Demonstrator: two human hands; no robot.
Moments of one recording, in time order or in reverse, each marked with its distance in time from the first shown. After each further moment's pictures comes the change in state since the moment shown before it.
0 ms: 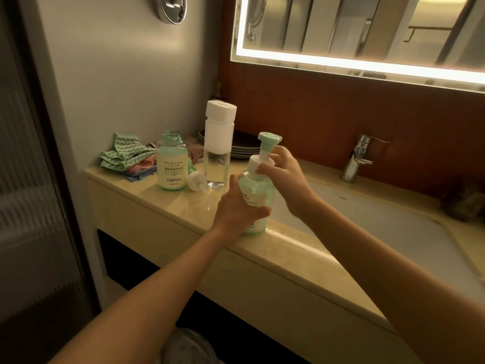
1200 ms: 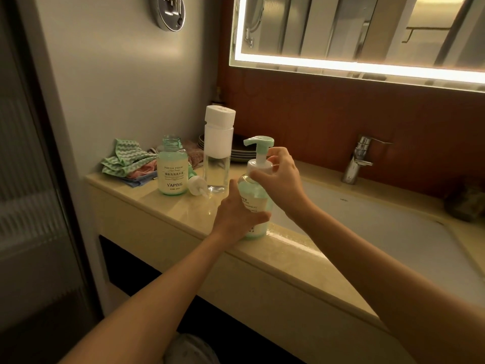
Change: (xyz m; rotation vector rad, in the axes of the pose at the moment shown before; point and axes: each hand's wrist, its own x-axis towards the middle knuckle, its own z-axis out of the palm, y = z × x) left_hand 0.002 -0.005 0.002 0.037 -0.002 -0.012; right_hand 0.002 0.002 0.007 -0.252 0.150 -0.121
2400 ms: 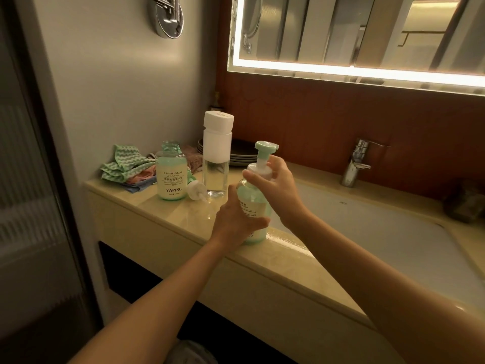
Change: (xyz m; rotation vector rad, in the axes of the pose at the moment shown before) left_hand -0.001 -0.003 0.001 0.011 0.006 0.024; right_hand -0.004 0.007 0.004 0.184 -0.046 0.070
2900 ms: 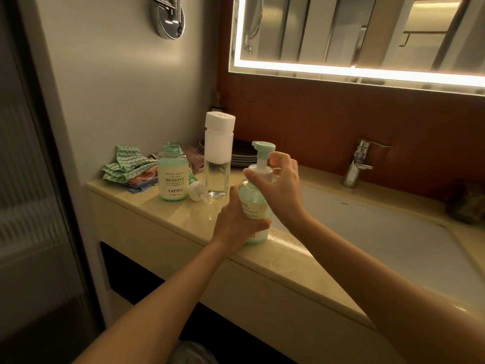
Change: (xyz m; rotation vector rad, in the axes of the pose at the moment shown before) left_hand -0.001 -0.002 0.001 -0.008 -0.006 -0.012; right_hand -0.002 0.002 0.001 -0.150 0.121 -0.161
